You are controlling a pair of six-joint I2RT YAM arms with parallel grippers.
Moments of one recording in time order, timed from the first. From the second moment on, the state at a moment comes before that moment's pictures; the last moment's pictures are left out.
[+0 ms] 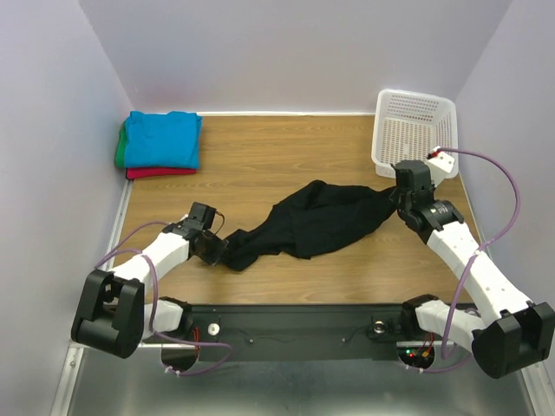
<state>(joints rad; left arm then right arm) -0.31 1.19 0.52 -0.51 0.03 -1.20 0.29 1.06 0.91 -0.51 0.66 0.64</state>
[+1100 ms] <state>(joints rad) -0.32 0.71 1.85 -0.77 -0.48 -0.75 0.29 0.80 1.56 -0.52 0.39 0.56</state>
